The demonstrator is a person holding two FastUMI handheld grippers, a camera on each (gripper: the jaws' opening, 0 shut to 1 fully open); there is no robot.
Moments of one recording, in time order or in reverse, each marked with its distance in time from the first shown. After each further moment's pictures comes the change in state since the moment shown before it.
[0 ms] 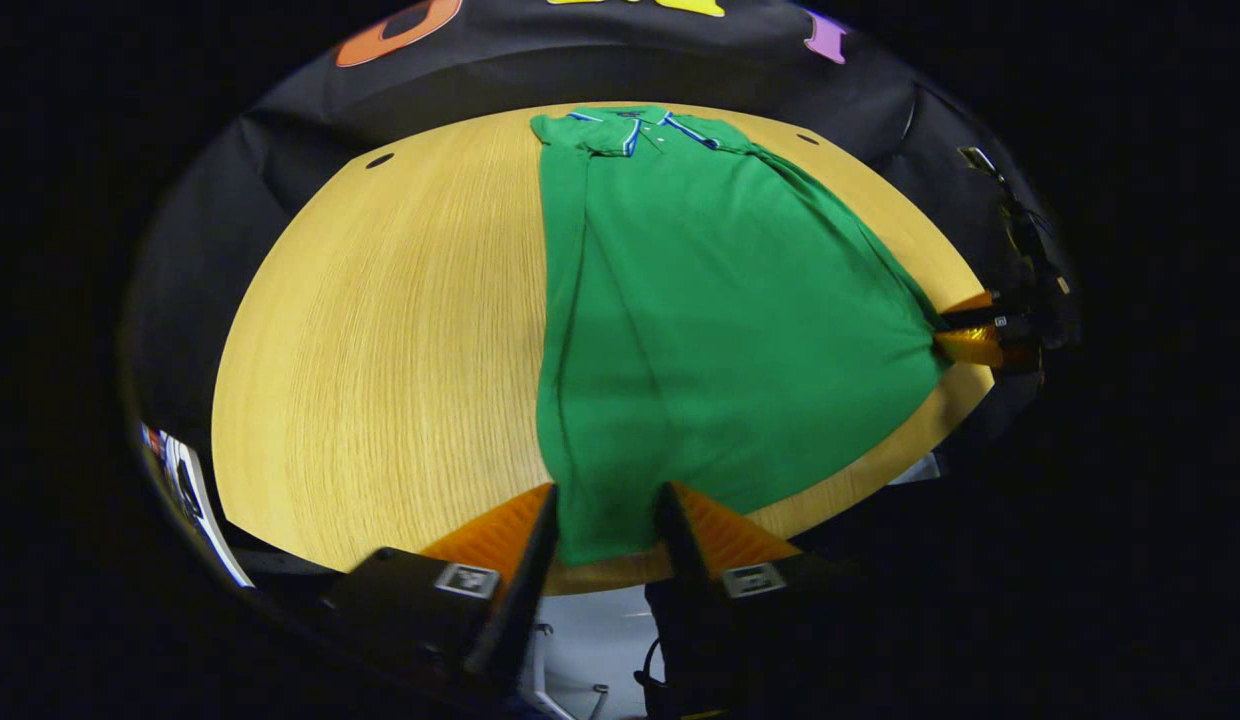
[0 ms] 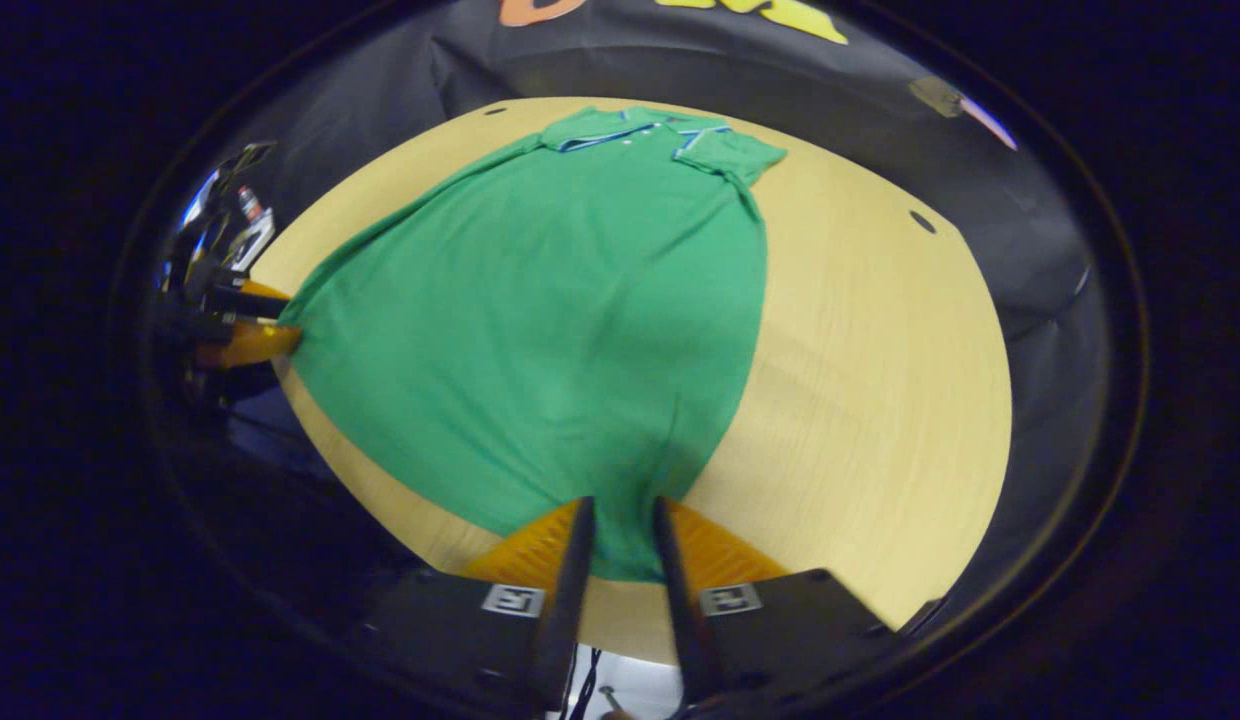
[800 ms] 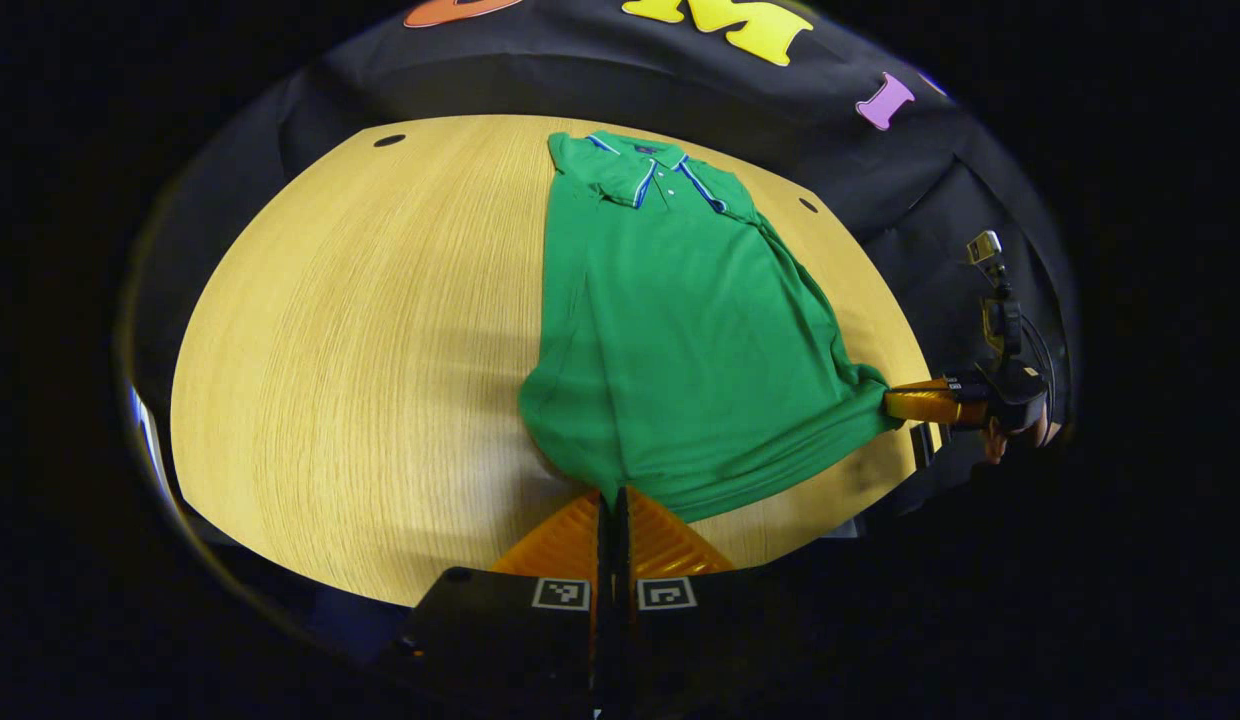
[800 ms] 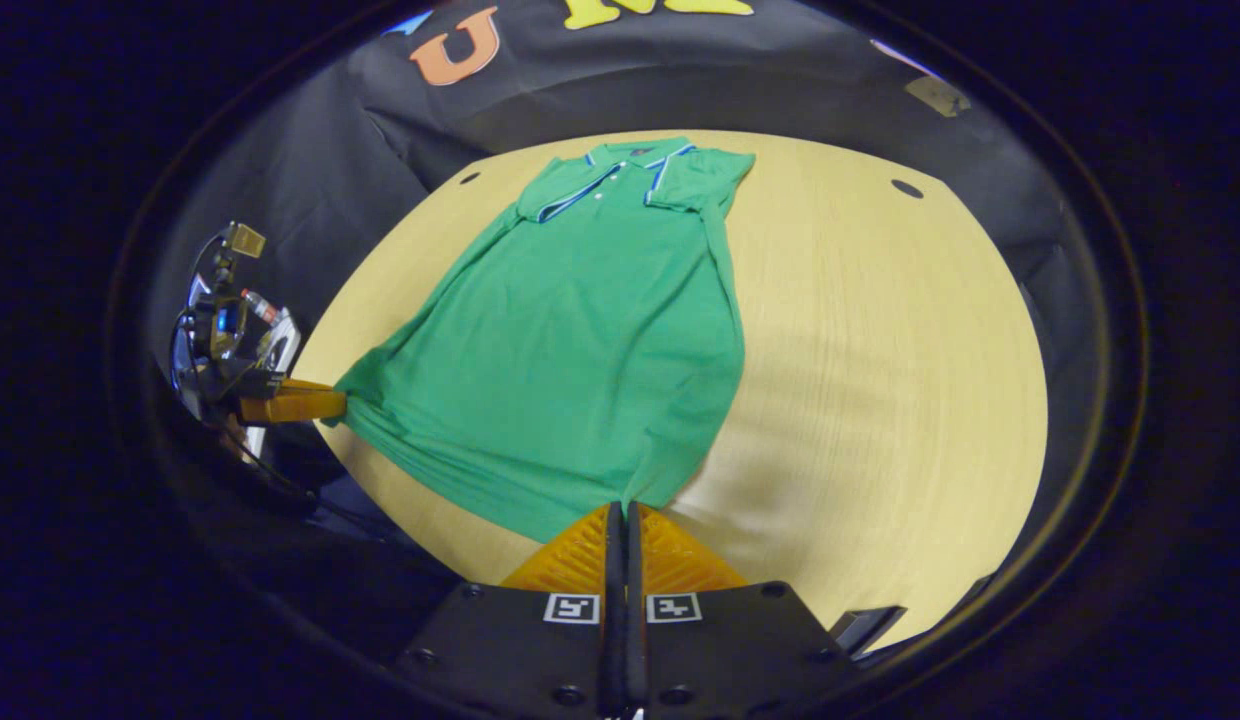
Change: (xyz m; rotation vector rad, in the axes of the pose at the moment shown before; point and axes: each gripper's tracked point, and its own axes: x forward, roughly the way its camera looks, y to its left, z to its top) left arm -0.033 -0.007 0.050 -0.137 -0.031 -0.181; right arm -0.028 -0.011 0.051 0.314 -0.080 0.168
